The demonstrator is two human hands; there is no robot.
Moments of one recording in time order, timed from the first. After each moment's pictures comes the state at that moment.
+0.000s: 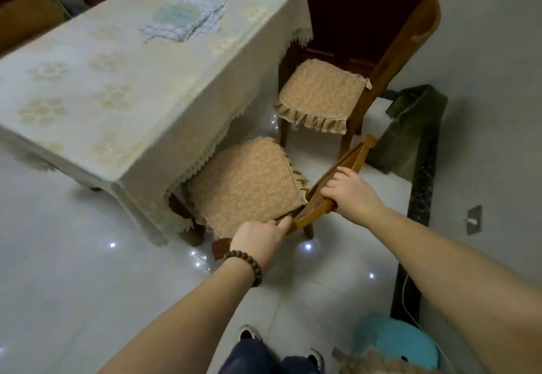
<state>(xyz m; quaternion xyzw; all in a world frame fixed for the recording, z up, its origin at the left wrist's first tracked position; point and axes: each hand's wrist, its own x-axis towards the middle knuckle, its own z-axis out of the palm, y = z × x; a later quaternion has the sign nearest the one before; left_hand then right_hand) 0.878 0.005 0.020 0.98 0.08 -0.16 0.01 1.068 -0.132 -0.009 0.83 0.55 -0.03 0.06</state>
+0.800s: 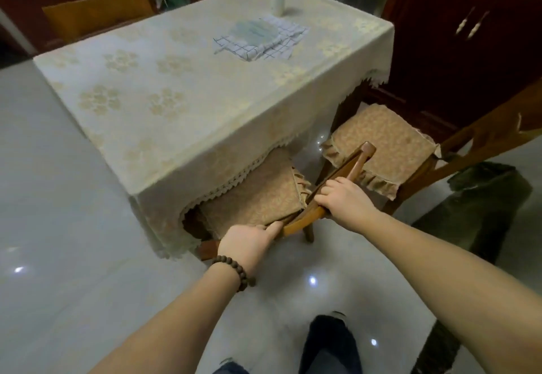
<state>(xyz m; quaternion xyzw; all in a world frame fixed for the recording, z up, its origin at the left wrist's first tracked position) 0.974 0.119 0.011 0.96 0.25 -0.12 0.05 1.205 0.043 0.001 0.69 0.71 0.03 0.11</state>
